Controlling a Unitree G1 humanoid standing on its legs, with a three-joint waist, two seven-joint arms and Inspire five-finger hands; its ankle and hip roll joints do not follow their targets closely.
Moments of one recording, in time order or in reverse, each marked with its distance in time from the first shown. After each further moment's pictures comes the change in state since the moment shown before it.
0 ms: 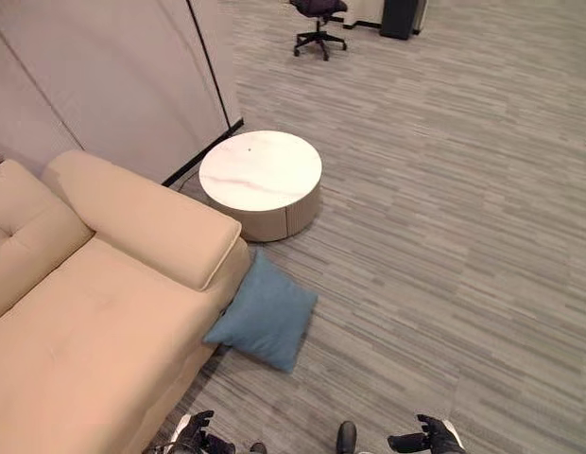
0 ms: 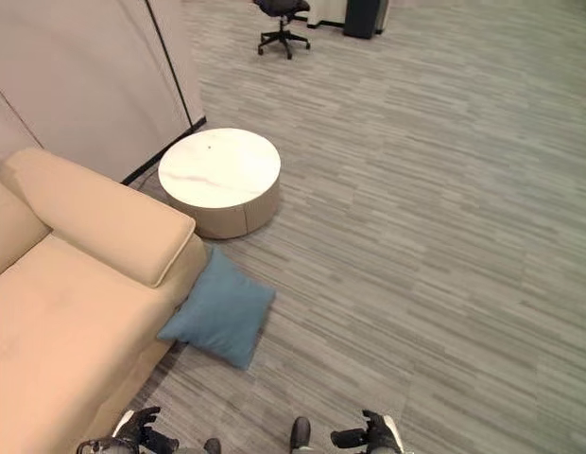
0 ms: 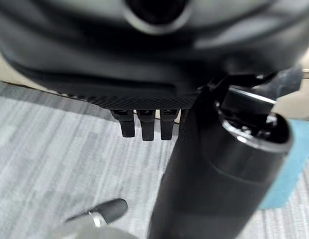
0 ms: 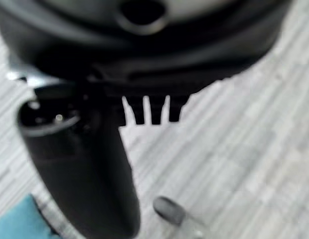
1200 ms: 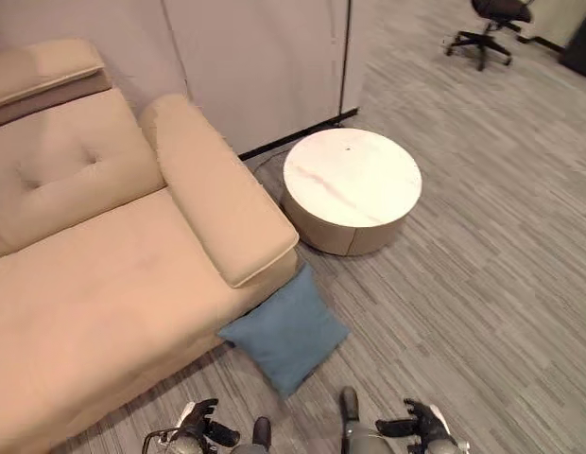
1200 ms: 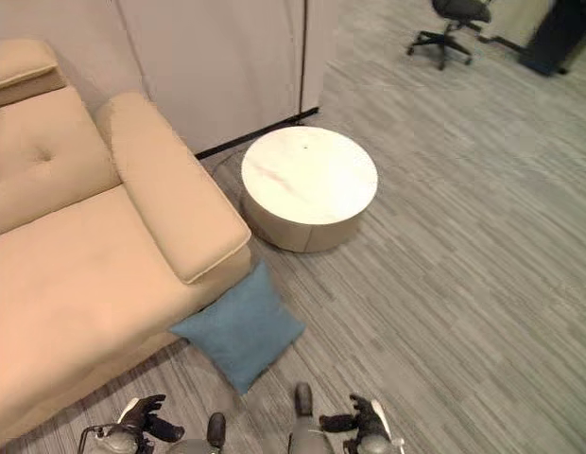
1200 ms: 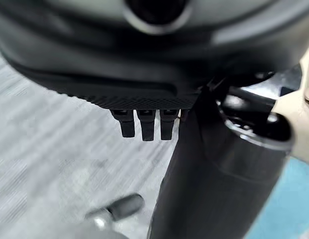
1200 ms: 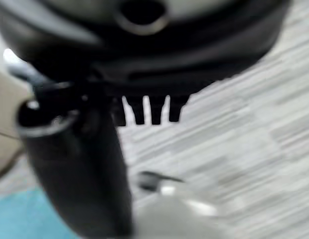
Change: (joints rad) left arm -0.020 0.010 -0.019 0.011 -0.017 0.001 -0.015; right arm 0.036 0.044 0.042 -0.017 0.029 -0.005 0.014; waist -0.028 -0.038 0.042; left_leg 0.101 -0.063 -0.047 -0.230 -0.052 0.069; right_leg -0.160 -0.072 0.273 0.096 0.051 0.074
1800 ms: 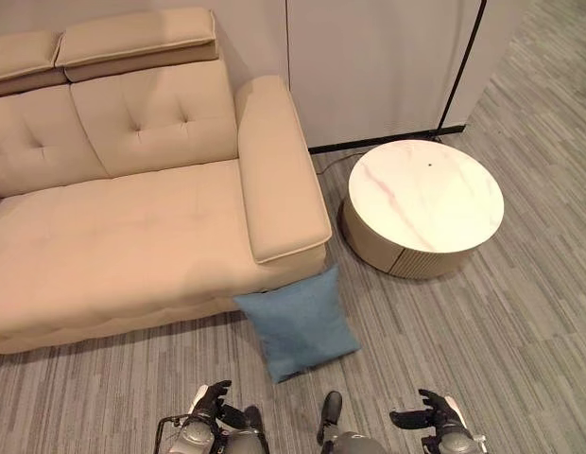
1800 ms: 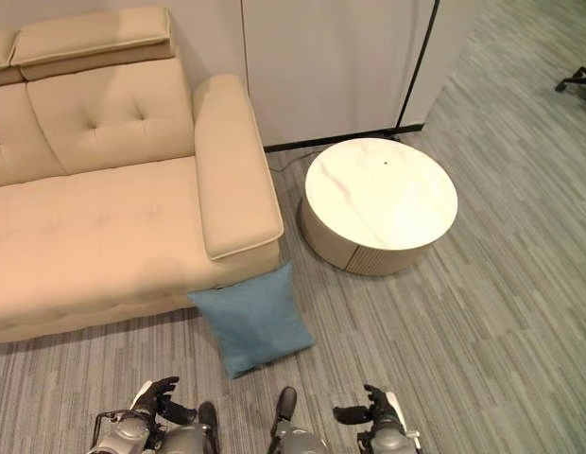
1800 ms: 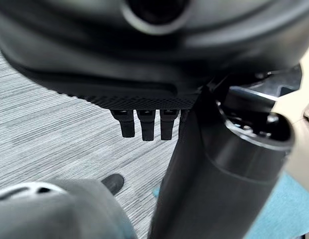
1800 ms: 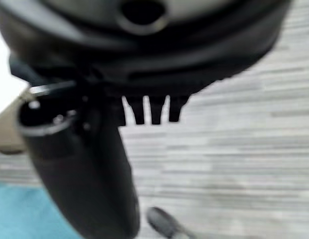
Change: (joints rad) left arm -0.038 -0.029 -0.020 -0.033 -0.018 -0.005 -0.001; right arm -0.034 -0.070 0.003 -0.011 0.008 -0.024 -0.002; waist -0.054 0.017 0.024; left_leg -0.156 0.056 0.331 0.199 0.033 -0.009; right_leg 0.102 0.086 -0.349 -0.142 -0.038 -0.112
